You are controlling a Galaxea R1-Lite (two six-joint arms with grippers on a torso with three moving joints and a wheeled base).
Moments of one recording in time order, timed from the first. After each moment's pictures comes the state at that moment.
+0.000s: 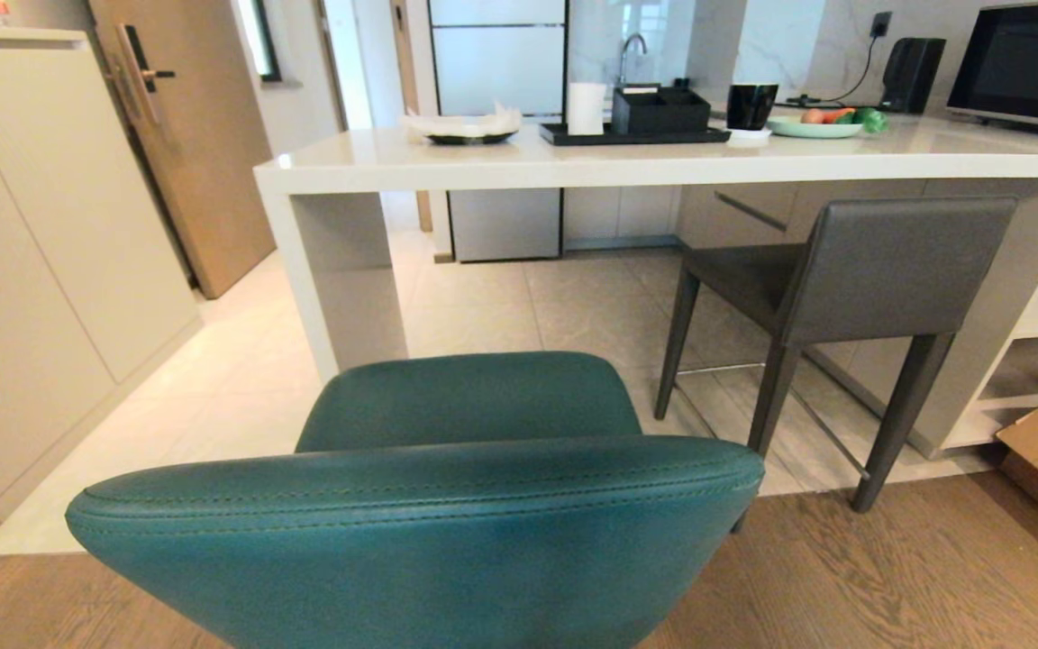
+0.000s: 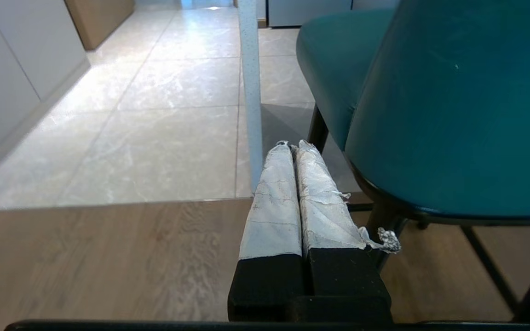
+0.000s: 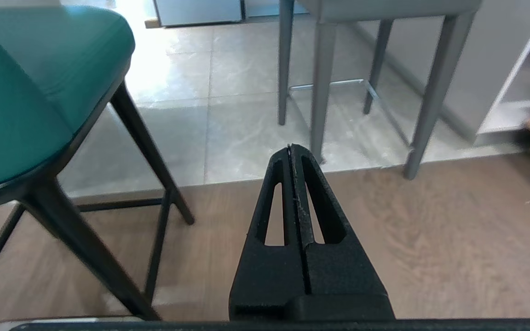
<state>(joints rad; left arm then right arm) 0.00 0.00 0.00 -0.01 -0.01 0.03 0.00 0.00 -0.01 0.02 0.00 -0.01</state>
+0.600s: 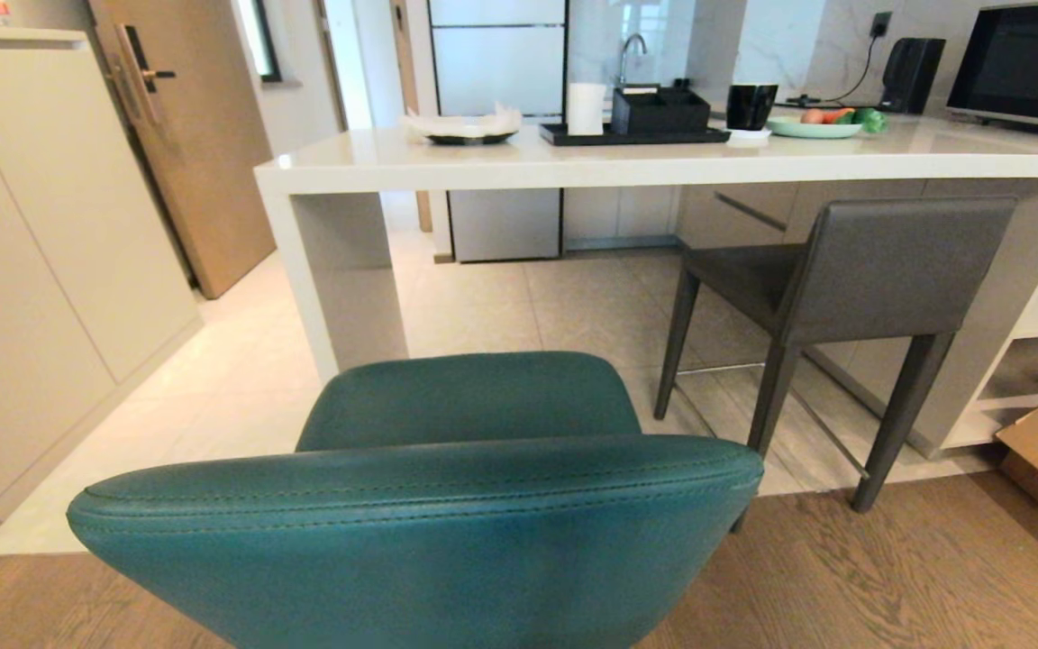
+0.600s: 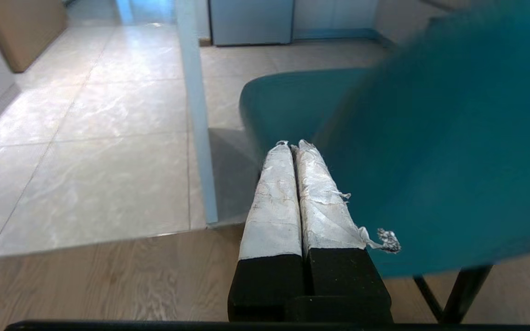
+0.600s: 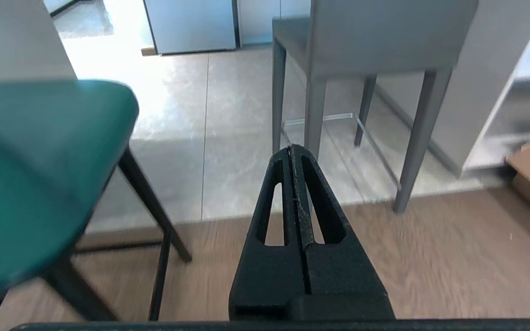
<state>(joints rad) -0.03 0.35 -0.25 -0.14 -0.13 -0.03 0.00 0.41 -0.21 -0.23 -0.02 -0.02</state>
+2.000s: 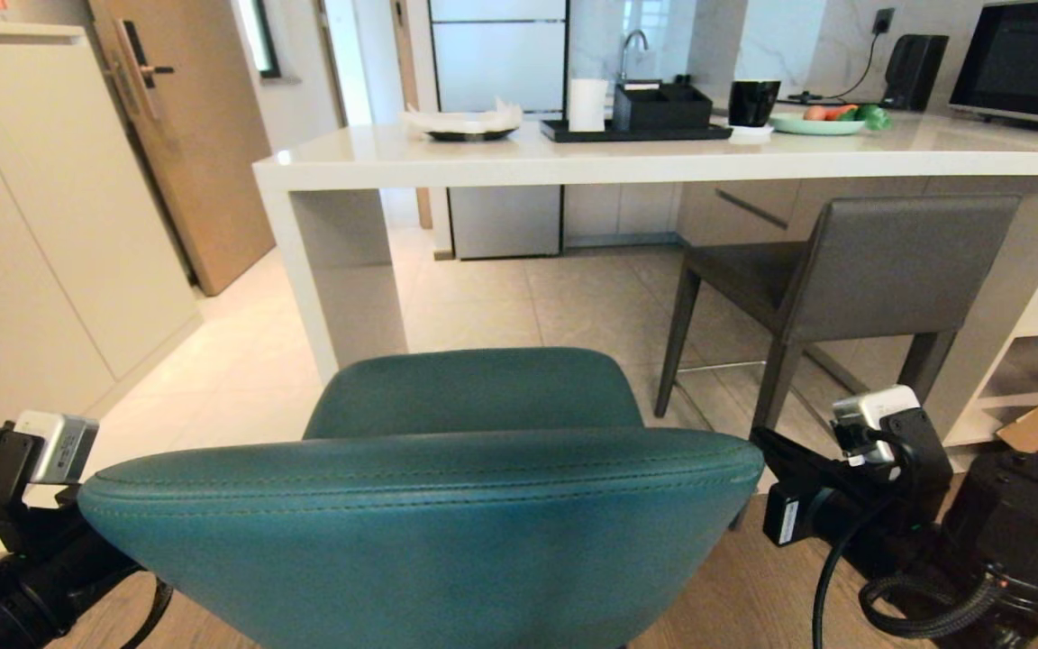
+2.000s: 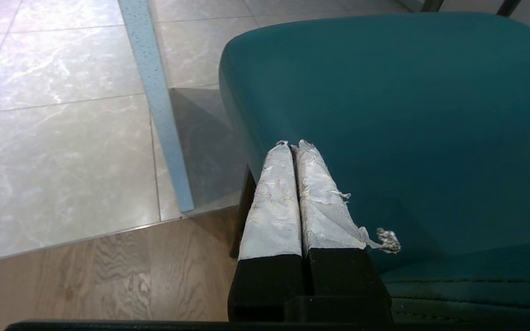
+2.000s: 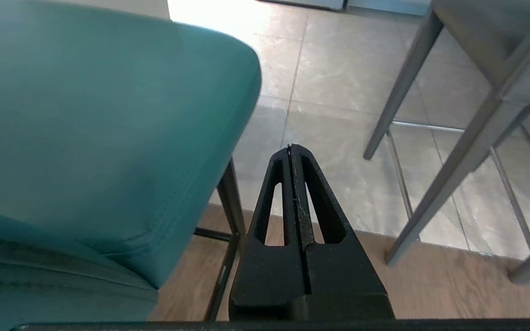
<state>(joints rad) 0.00 1.60 0.00 -1.46 -0.29 -0.03 0.55 1.75 -0.17 -1.50 -0.25 -0.08</state>
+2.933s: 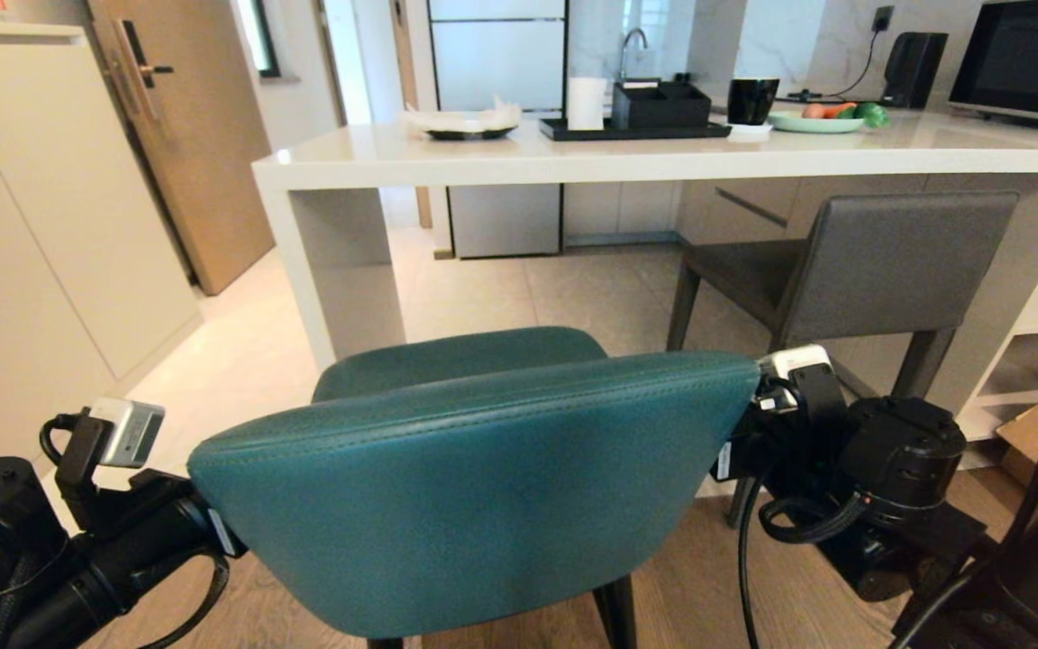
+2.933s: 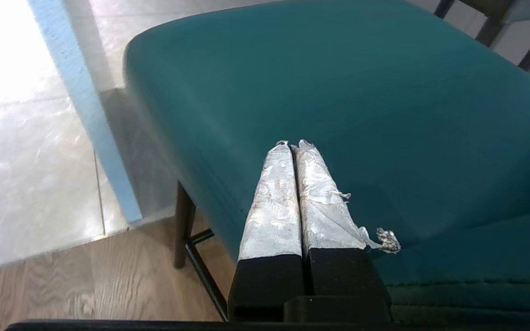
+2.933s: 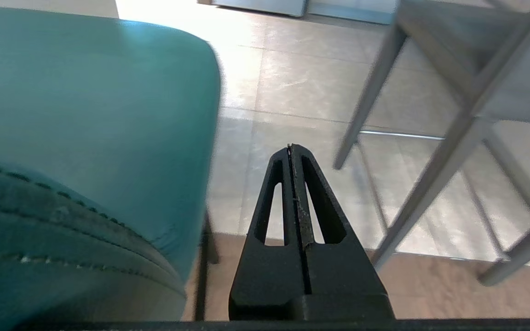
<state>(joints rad) -0.21 1.72 -0.06 -1.51 -0.28 -0.12 0.62 1.93 -0.44 -1.43 -0.31 -0.11</state>
